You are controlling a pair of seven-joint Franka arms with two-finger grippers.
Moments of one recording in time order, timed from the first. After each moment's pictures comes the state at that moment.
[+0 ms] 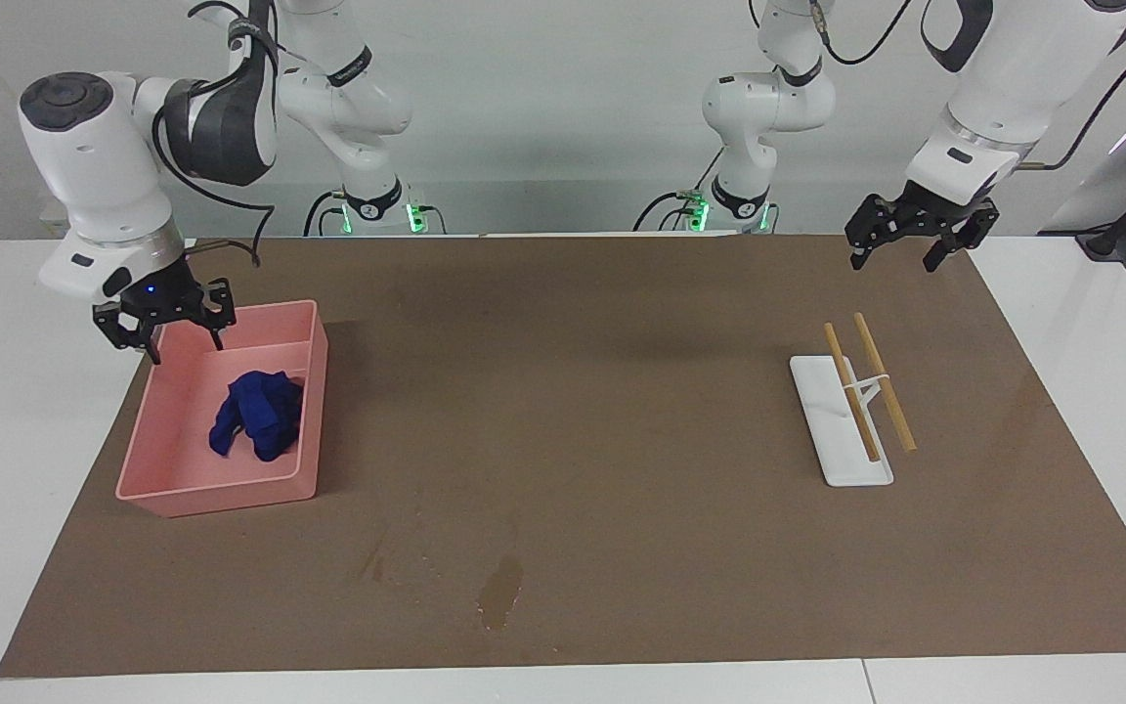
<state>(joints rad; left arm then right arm) -0.06 0.00 -0.04 -1.56 0.00 1.55 0.02 -0.24 0.03 0.13 -1.83 -0.15 1.95 -0.48</state>
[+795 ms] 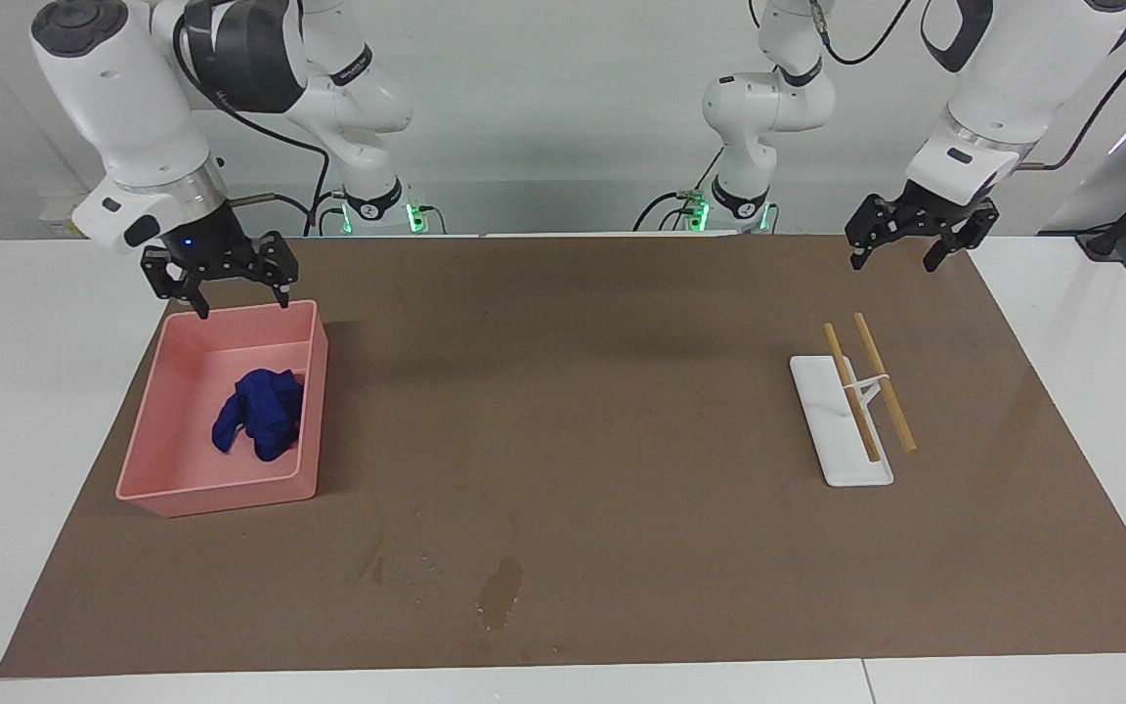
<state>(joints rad) -0.06 0.00 -0.04 -1.56 0.00 1.55 0.02 -0.12 0.02 0.15 -1.63 -0.03 1.67 -0.14</state>
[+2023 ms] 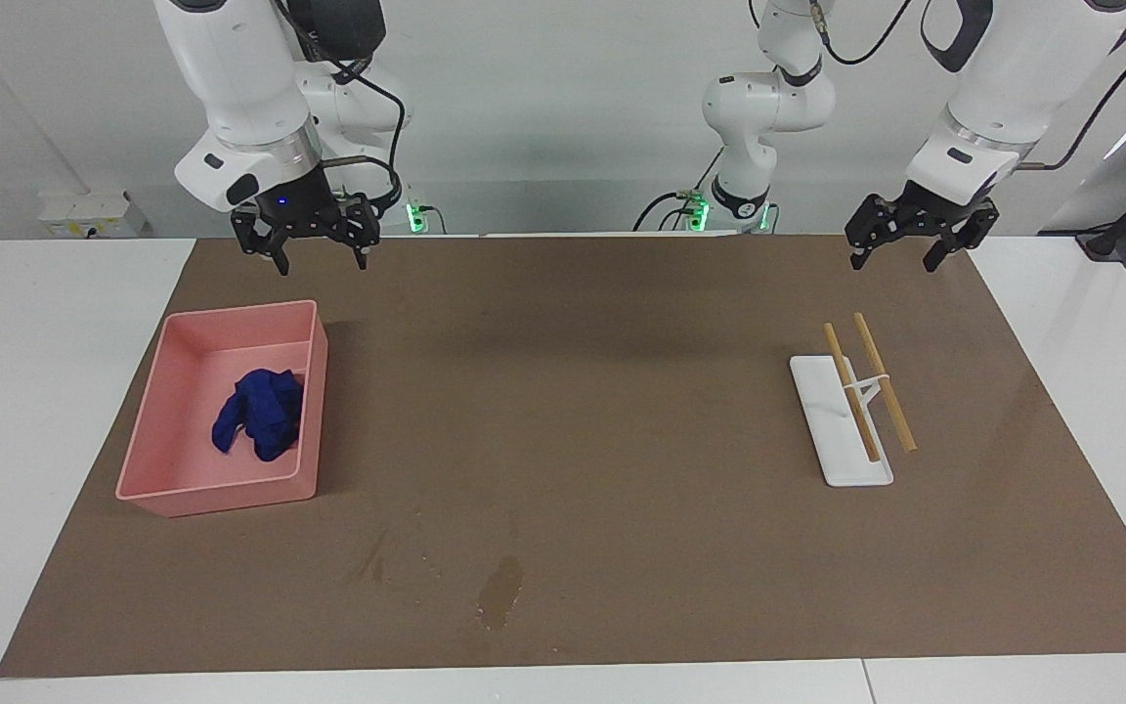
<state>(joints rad) -0.06 0.00 -0.04 -1.56 0.00 1.55 0.02 -0.09 0.00 0.26 -1.59 -0.03 1.55 0.09</state>
